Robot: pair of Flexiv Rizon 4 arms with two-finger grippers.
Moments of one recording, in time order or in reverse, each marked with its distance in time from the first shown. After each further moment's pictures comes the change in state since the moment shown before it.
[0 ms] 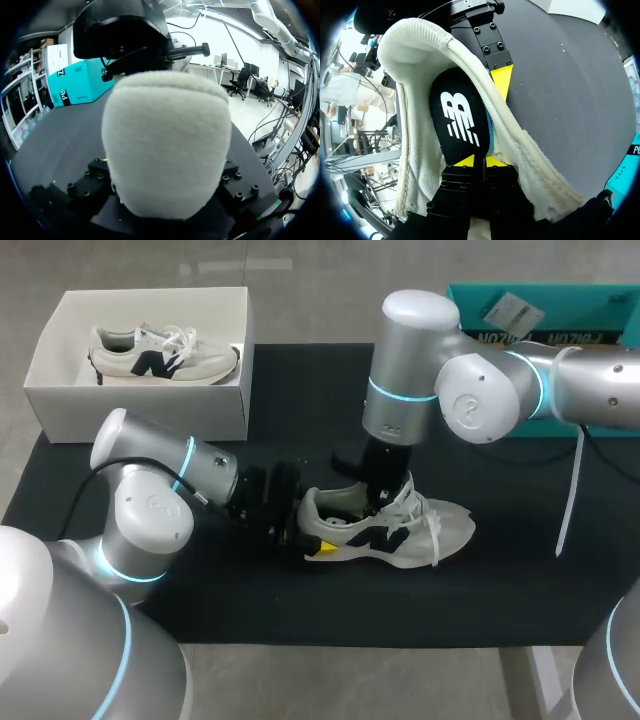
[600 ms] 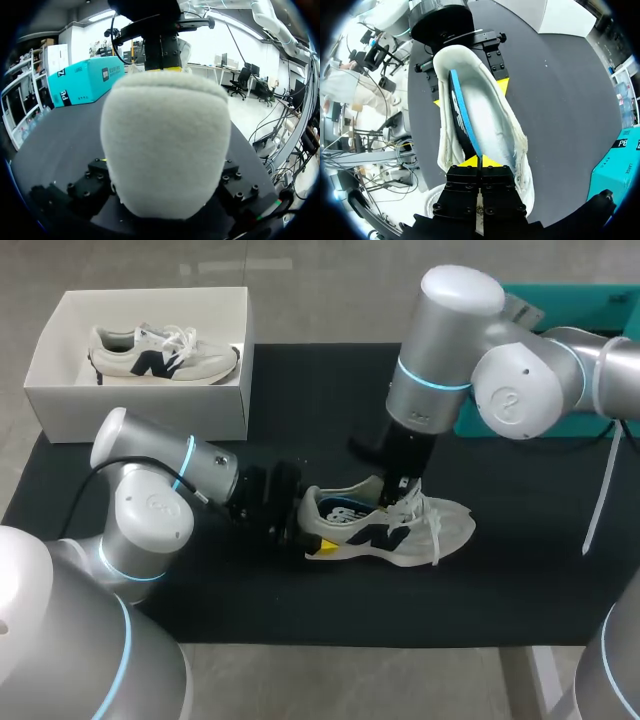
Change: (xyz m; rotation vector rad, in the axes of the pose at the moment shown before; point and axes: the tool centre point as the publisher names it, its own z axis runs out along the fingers) left arm -0.001 -0.001 0.000 0.000 -0.002 0.000; right arm 0.012 -0.015 -0.052 -0.073 -0.083 -0.037
